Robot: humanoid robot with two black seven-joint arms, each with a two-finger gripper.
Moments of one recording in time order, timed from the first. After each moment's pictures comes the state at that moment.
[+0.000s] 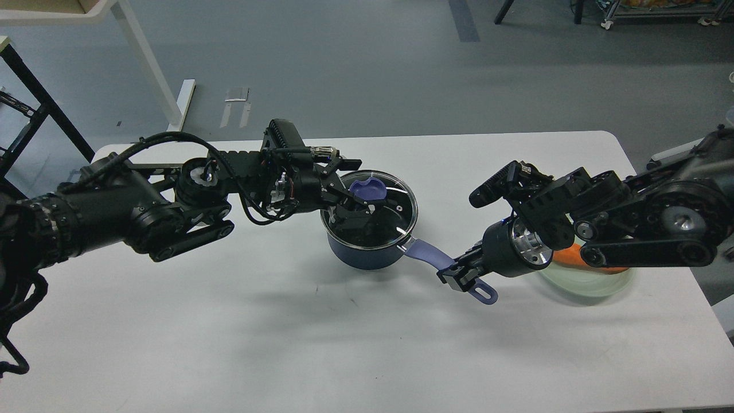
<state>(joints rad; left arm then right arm) -1.20 0.27 0.21 -0.90 1.69 0.19 -0.42 1.69 -0.41 -0.81 1.51 -1.01 0.17 0.14</state>
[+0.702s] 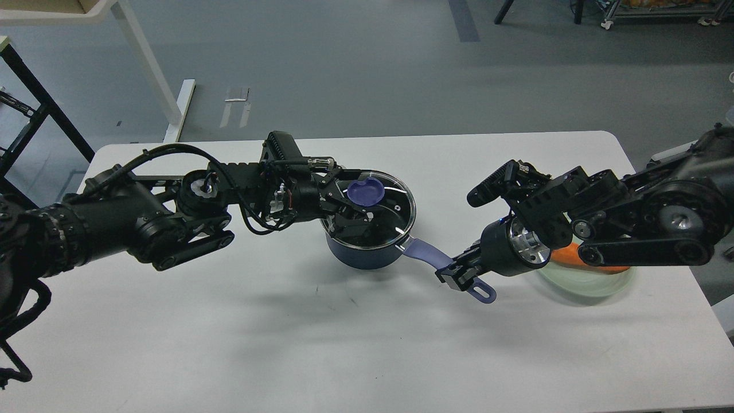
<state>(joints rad) -1.17 0.26 0.22 -0.88 1.69 0.22 -0.43 1.69 -0.40 -0.81 1.51 -1.01 0.18 0.14</state>
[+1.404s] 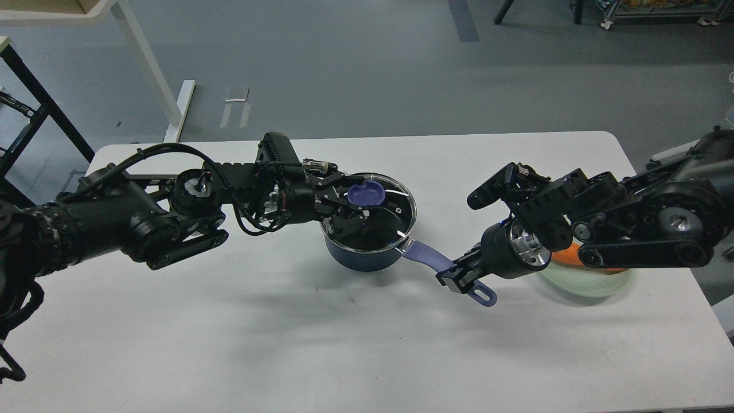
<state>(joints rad) -1.19 0.29 0.23 -0.89 1.67 0.22 -0.49 1.68 -0.41 -0.81 1.50 -1.01 0.18 0.14</state>
